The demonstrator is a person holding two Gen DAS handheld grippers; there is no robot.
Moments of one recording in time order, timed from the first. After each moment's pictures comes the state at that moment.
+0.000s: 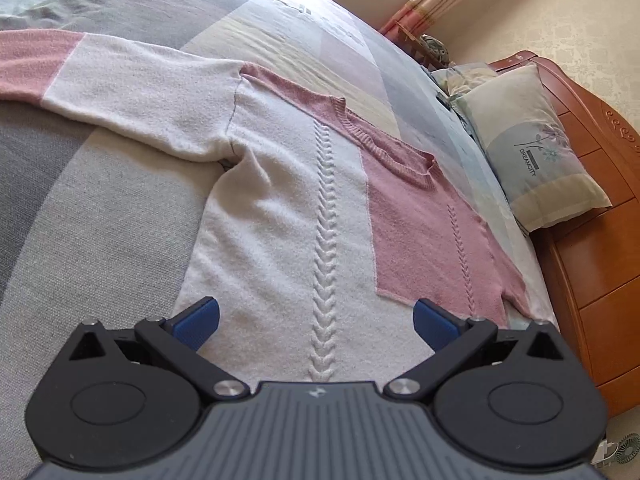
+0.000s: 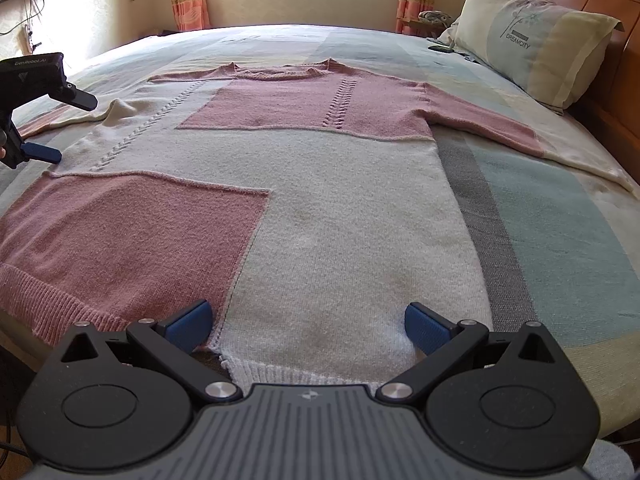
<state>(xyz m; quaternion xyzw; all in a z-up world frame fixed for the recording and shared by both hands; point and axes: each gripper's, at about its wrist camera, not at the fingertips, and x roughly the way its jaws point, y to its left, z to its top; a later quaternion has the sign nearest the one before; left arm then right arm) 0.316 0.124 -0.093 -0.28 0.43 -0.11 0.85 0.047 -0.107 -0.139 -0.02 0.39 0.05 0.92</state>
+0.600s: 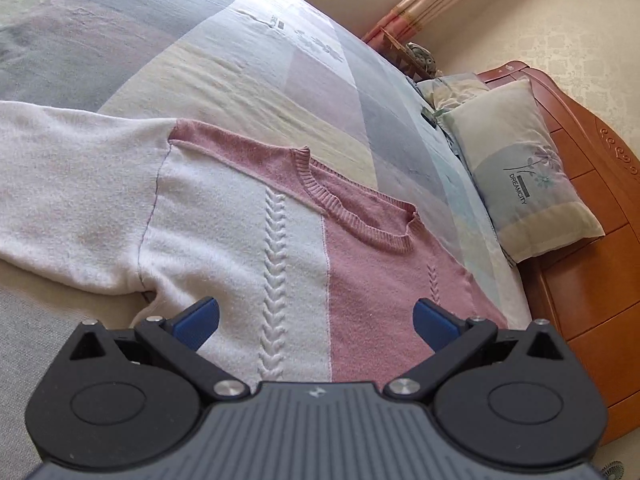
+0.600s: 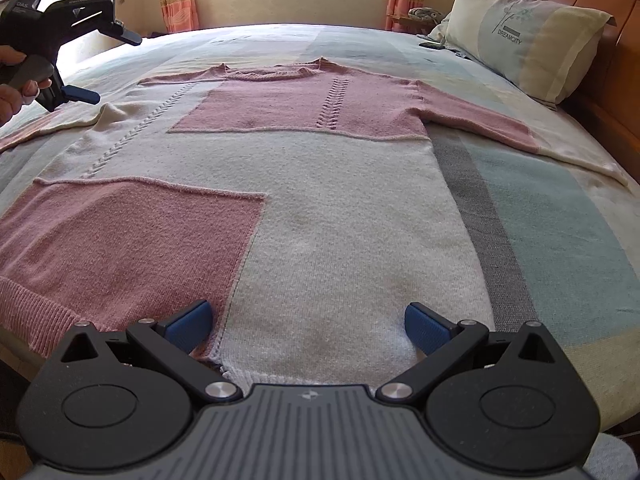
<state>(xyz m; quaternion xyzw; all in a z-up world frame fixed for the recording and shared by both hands) 0.426 0.114 -0.073 -0.29 0.43 -0.12 0.85 0.052 -0.106 -0.139 -0.01 0.39 0.03 0.92</state>
